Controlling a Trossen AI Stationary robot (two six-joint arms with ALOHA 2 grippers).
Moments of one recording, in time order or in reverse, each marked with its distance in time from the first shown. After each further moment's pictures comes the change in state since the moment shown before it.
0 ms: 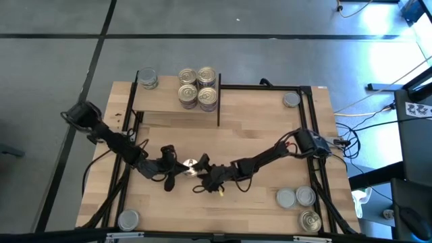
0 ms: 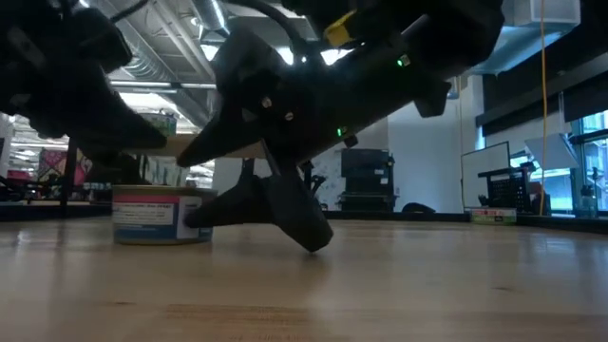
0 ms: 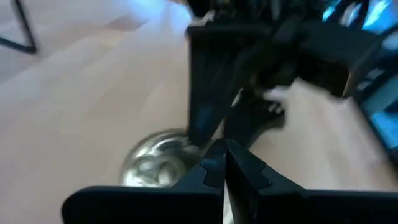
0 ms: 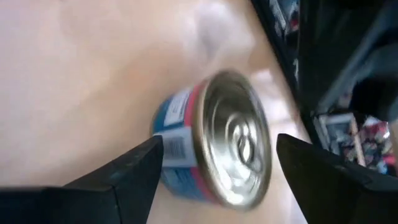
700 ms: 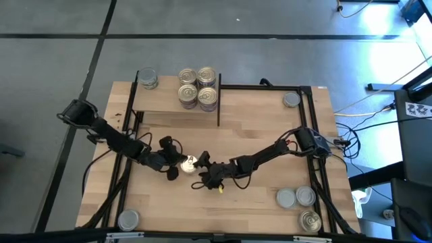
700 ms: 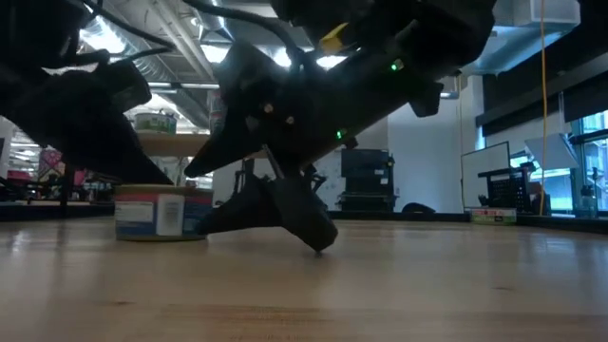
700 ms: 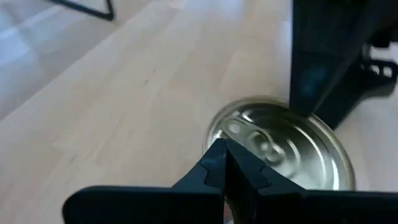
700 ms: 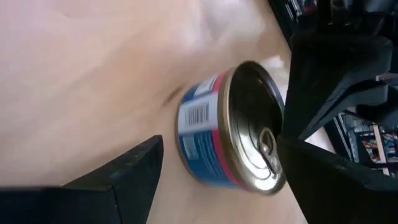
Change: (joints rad) left arm 0.160 -0.057 -0.025 -0.253 0.057 -0.014; right arm -0.029 -0.009 0.002 -0.067 -0.030 0.046
